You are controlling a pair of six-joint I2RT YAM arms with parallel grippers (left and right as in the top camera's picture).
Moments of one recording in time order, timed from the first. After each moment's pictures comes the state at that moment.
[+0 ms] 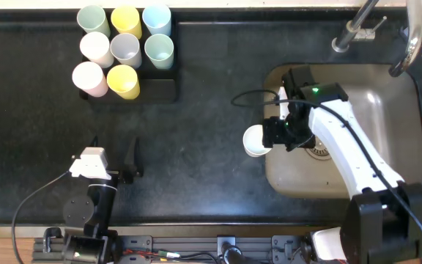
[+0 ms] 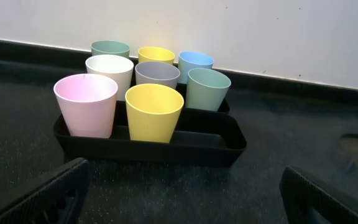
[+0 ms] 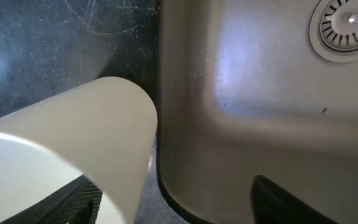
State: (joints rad) left arm -0.10 0.01 0.01 -0.08 0.01 -0.18; right arm 0.22 1.62 1.16 -1.13 -0.16 0.16
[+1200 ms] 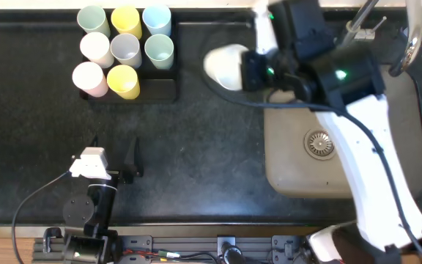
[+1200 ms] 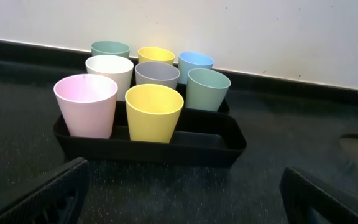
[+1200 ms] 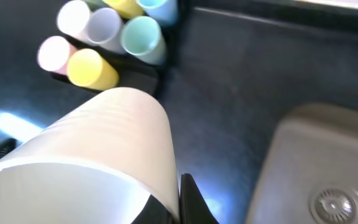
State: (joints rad) left arm -0.10 0.01 0.01 -0.08 0.01 -0.18; right arm 0.46 1.68 2.09 -1.34 -0.15 0.22
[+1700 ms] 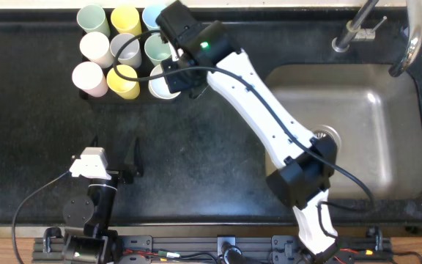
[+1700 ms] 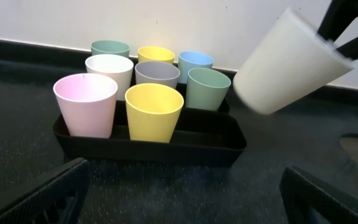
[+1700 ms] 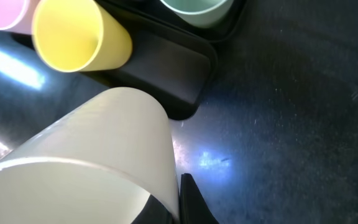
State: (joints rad) left arm -0.10 0.01 0.01 -0.08 0.01 -0.18; right arm 0.68 2.16 2.26 -1.28 -0.12 0.32
